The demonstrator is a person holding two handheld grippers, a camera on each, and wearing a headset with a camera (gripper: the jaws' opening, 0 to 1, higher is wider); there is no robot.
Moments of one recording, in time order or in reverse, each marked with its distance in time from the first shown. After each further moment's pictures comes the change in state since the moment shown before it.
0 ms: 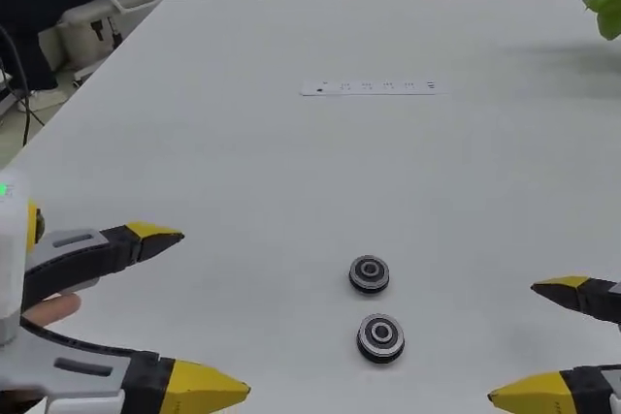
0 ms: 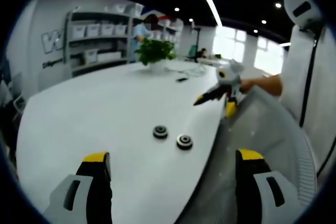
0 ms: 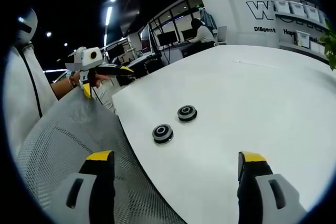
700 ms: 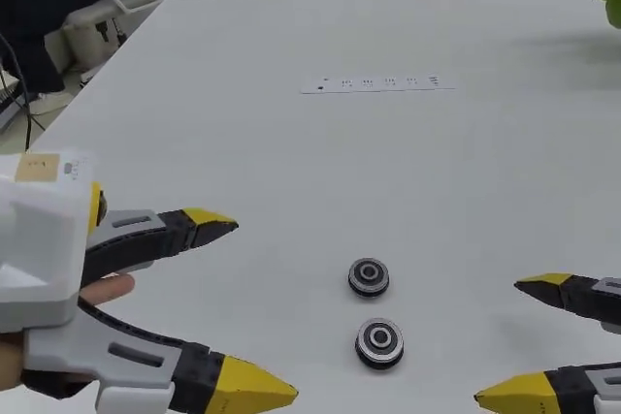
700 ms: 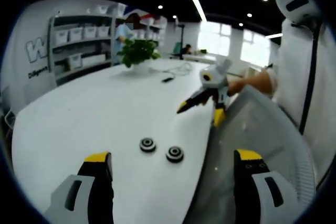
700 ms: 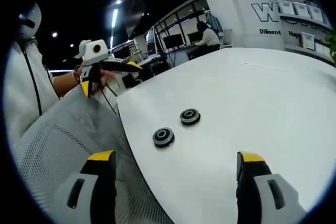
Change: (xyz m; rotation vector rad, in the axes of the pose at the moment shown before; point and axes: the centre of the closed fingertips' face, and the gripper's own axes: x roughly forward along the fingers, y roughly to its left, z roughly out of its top) left arm 0.032 -0.018 0.024 0.082 0.028 -0.107; right arm 0.012 -0.001 0.004 -0.015 -0.030 0.055
